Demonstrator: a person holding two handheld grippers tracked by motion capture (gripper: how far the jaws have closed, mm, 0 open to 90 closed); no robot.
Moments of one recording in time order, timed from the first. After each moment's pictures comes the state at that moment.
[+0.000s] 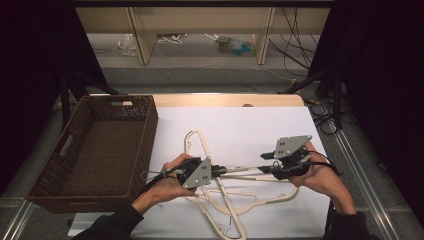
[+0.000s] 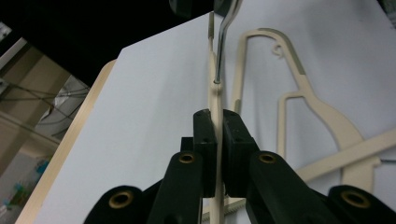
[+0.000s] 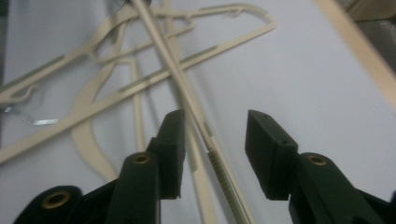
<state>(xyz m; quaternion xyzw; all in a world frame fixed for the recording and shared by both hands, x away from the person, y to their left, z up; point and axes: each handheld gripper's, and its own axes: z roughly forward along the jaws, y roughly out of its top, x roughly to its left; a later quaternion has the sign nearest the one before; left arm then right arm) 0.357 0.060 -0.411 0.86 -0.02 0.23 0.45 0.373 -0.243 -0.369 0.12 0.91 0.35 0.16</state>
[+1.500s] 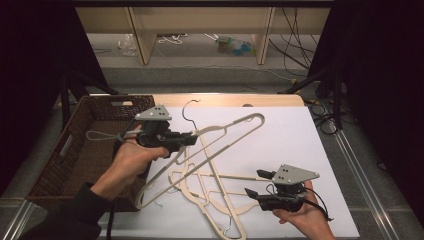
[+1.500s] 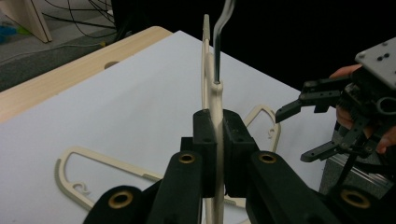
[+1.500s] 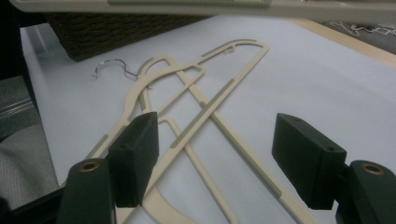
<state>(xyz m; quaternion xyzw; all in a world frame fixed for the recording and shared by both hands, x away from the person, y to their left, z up) 0.367 0.129 -0.293 0.80 0.30 0.07 0.51 0.298 -0.219 -0.407 0.27 0.83 0.46 0.16</state>
